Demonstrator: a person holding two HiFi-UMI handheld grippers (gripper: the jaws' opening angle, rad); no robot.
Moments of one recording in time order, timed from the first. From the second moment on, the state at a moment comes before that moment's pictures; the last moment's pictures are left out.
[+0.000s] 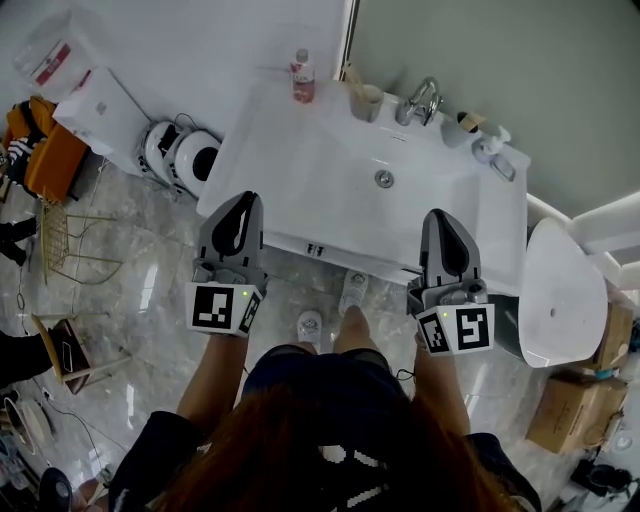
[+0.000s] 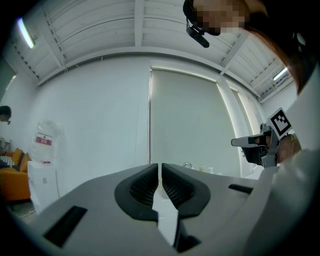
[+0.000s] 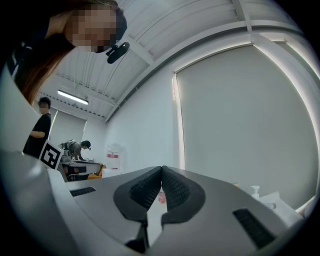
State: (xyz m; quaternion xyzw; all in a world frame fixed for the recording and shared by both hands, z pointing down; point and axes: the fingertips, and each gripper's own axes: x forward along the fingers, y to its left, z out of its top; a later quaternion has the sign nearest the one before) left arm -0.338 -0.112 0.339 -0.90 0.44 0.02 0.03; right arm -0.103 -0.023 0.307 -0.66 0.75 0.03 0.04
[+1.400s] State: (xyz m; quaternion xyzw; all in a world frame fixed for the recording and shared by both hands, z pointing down) left arm -0.126 -0.364 0.362 -0.90 0.44 0.00 0.00; right arm 0.068 -0.278 0.313 -0.61 0.79 0.01 0.06
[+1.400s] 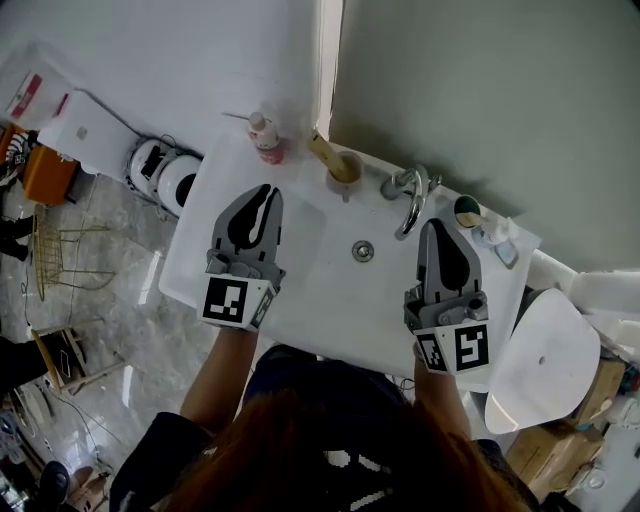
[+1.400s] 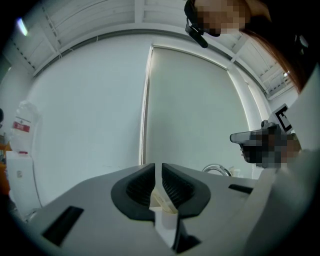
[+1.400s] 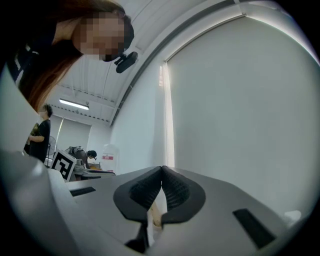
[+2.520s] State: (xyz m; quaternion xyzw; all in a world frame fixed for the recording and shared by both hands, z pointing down) left arm -0.027 -0.520 0.477 -0.92 0.35 -0.08 -0.13; right arm 0.056 -0.352 0.344 -0.63 0.77 -0.03 0.06
